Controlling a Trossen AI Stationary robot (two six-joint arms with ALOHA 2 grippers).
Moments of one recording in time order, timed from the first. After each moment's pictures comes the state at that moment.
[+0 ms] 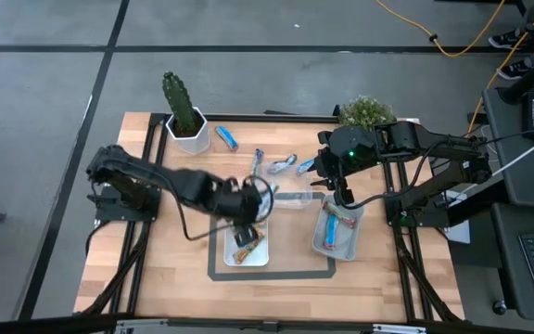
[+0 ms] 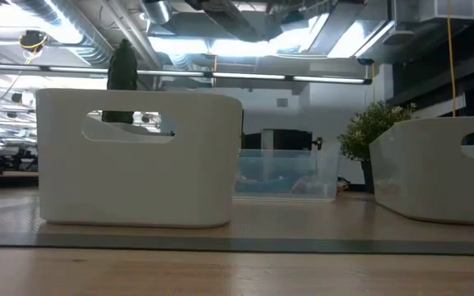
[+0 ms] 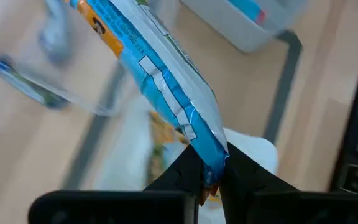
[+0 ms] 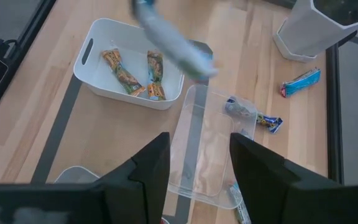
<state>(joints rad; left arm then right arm) -0.30 1.67 1.67 -1.08 -0.24 -0.70 0.04 1.42 1.69 -1.11 0.00 -0.24</state>
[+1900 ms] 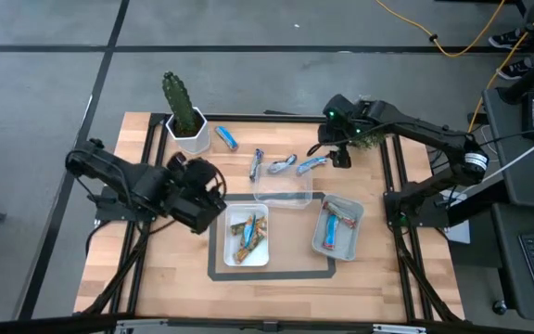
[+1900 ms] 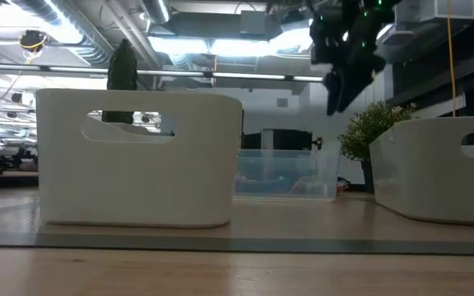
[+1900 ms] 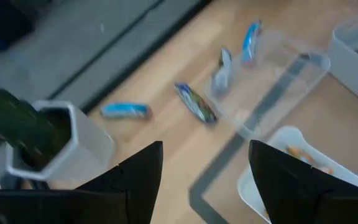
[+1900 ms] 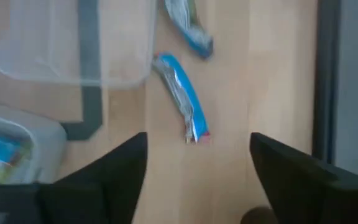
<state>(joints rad) -0.44 1.48 1.67 -1.55 -0.81 -1.08 -0.54 1.44 1.26 -1.01 -0.09 -0.56</state>
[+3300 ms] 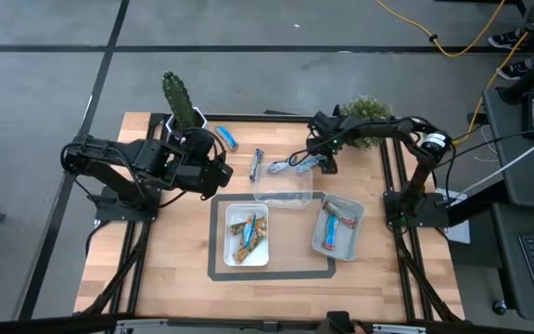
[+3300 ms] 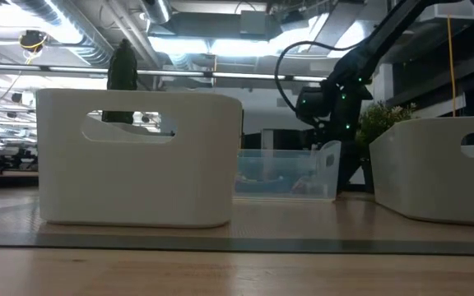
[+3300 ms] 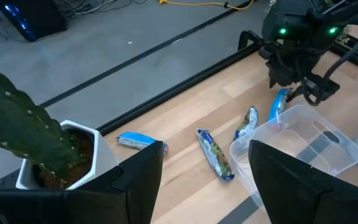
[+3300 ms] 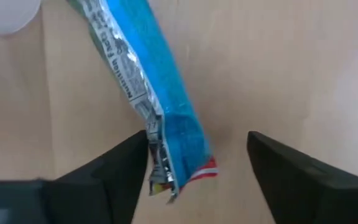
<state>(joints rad) -0.23 1.42 1.67 -1.42 -0.90 -1.03 -0.64 1.80 1.03 -0.60 -0.07 -0.67</state>
